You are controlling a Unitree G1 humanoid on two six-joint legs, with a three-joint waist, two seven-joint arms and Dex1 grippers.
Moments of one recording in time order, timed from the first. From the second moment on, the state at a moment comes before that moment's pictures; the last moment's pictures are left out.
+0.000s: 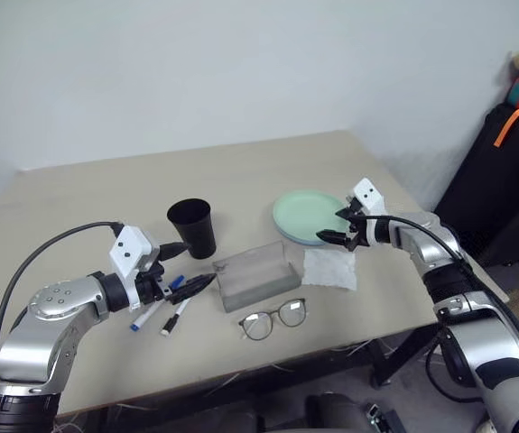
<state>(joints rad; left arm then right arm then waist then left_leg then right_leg) 0.01 0.76 0.21 -0.30 -0.49 0.49 -0.88 -0.82 -0.37 0.16 0.67 0.08 0.38 0.85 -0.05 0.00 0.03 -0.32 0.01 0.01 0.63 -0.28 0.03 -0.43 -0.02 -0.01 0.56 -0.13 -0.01</state>
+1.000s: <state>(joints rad) 0.03 0.75 0.21 -0.31 -0.49 0.49 -0.88 -0.68 -0.46 0.20 0.62 0.07 0.48 1.03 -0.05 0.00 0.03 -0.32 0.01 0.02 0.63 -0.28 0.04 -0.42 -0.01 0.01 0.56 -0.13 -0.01</state>
